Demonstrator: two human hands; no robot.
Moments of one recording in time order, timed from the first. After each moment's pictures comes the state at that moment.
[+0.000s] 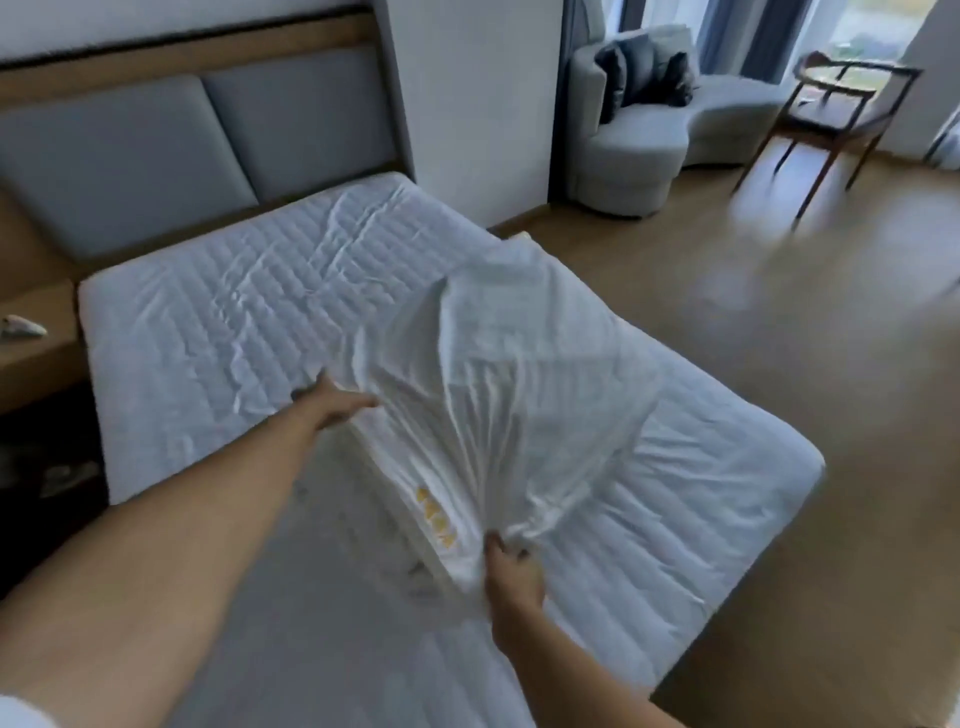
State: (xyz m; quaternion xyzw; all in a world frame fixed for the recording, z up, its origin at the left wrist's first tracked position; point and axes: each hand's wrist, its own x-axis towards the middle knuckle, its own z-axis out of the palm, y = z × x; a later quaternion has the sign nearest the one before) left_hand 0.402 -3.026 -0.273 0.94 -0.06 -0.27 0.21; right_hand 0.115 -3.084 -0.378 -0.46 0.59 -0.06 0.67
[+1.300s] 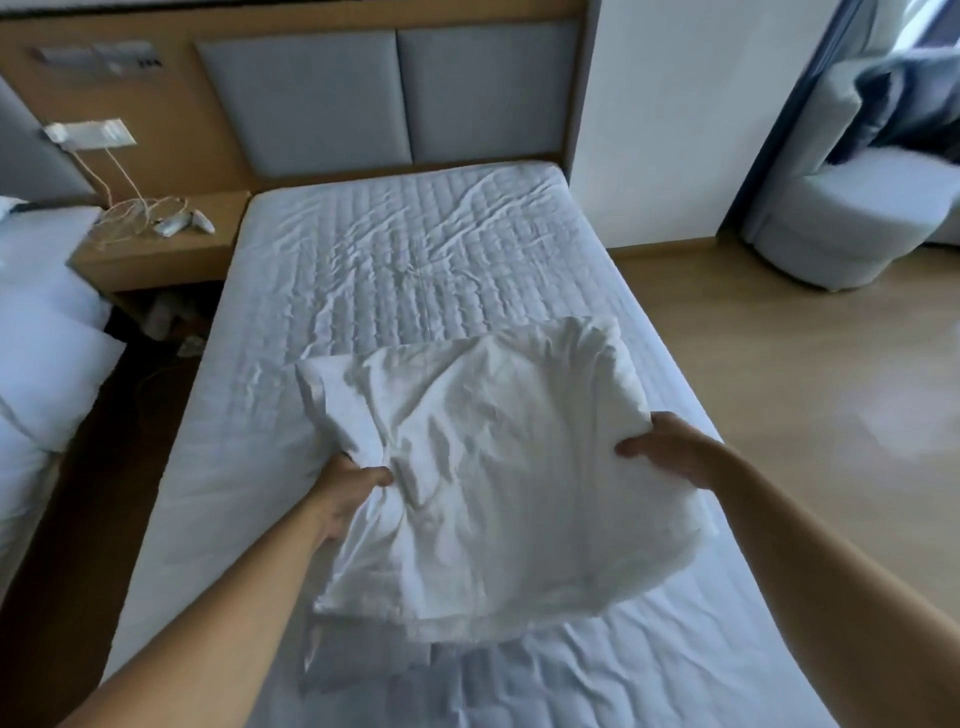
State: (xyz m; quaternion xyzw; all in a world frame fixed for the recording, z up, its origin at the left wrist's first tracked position) left_hand 0.309 -3.096 -0.279 0.79 0.21 -0.23 0.53; right_hand 0.270 -3.519 -0.267 -0.82 0.29 0.20 0.46
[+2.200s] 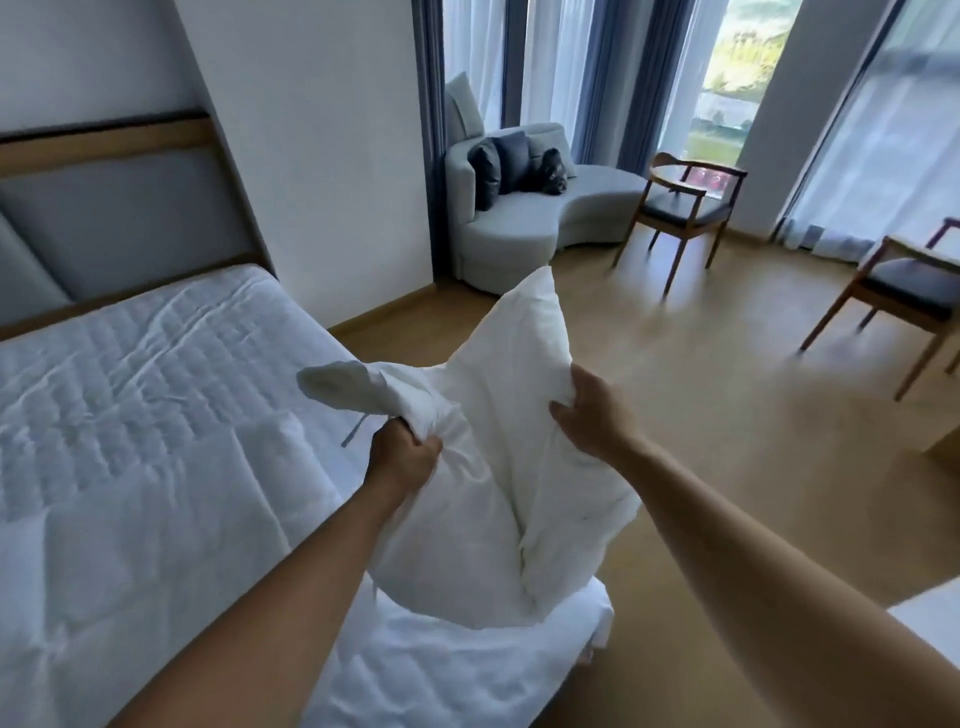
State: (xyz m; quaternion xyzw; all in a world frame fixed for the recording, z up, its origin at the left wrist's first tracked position) left_hand 0.157 -3.569 -0.214 0.85 -0.24 -0.16 0.45; right_hand -0.005 -3.771 -0.173 -0.88 0.36 -0.19 0.24
